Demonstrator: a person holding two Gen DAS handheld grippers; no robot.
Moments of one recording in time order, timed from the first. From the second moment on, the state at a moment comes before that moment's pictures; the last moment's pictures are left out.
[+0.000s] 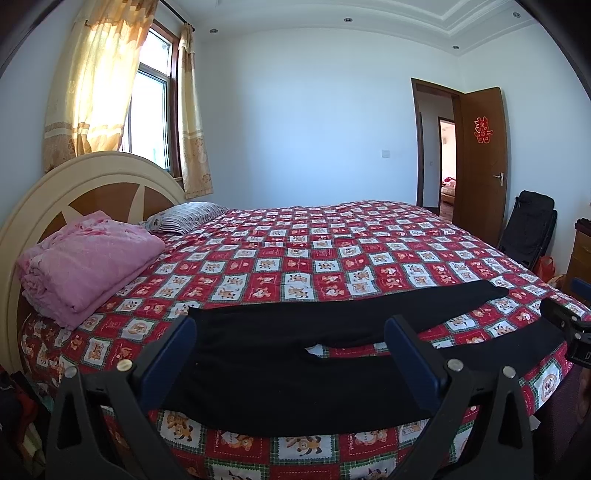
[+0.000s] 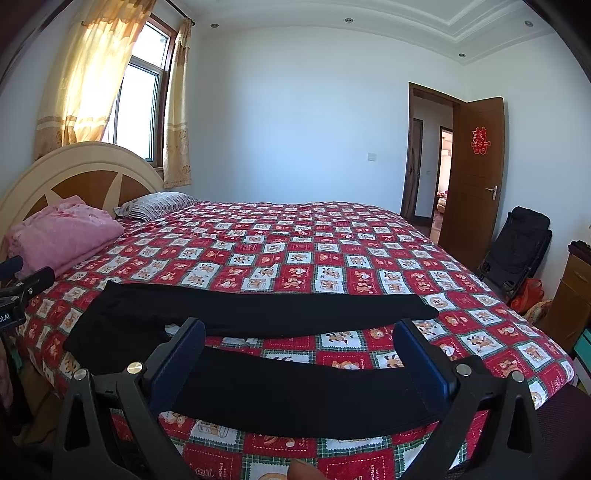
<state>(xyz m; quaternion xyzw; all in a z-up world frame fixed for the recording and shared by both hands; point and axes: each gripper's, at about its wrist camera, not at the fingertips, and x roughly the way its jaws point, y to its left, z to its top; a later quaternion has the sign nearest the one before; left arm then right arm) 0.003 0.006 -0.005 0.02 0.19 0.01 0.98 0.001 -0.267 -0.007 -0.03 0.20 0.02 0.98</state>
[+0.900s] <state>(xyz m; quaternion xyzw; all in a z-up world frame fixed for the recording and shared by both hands) 0.004 0.008 -0.010 0.02 0.20 0.01 0.98 0.002 -0.261 -0.009 -0.03 0.21 0.02 0.98</state>
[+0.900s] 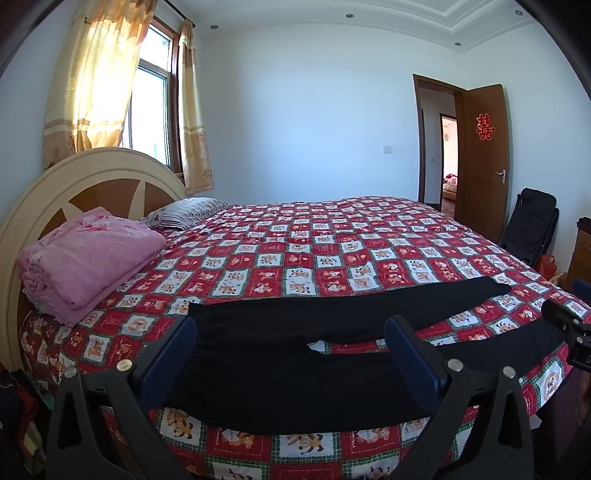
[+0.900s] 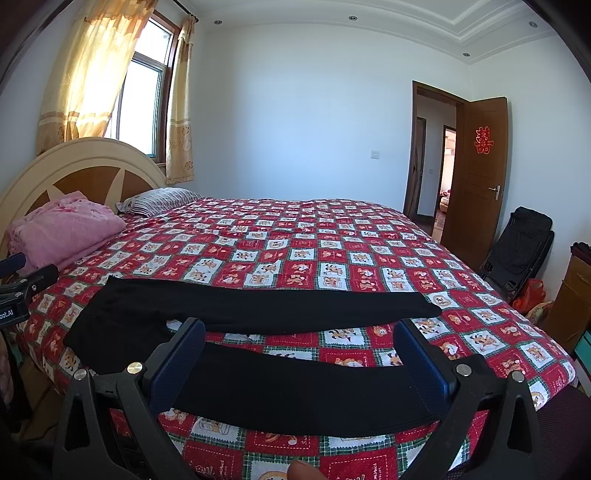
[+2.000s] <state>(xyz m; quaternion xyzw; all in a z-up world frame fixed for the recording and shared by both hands) 0.013 0.010 -0.019 0.01 0.21 0.00 0.98 0.011 -0.256 -0.020 -0.04 0.22 0.03 0.97</state>
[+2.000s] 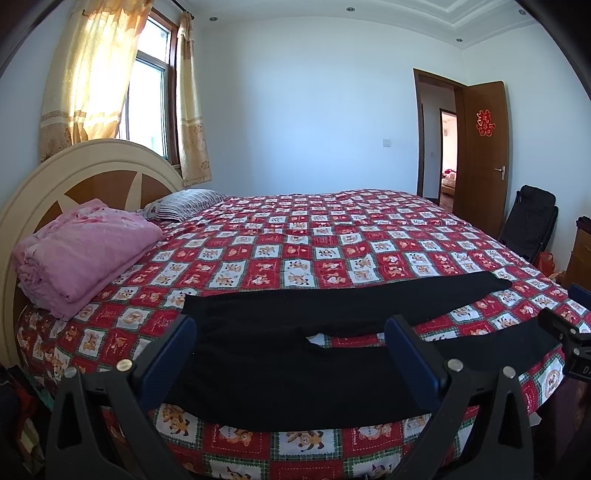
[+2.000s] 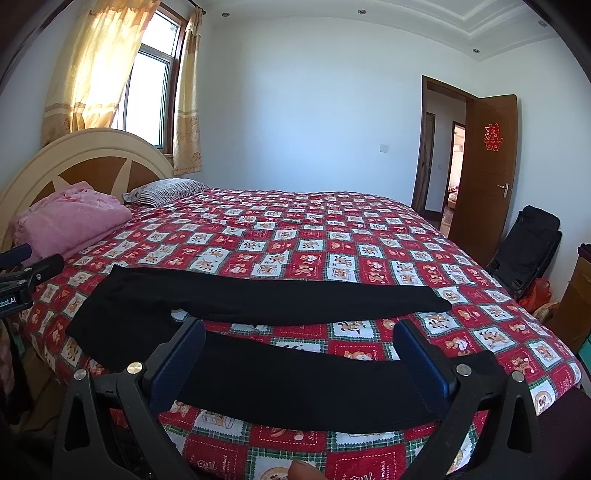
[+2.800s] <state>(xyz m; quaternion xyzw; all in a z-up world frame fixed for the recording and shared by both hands) 0.174 0.154 -0.121 -0.01 0.35 0.10 0.93 0.057 -0.260 -0.099 -0.03 0.31 0.10 0.95</state>
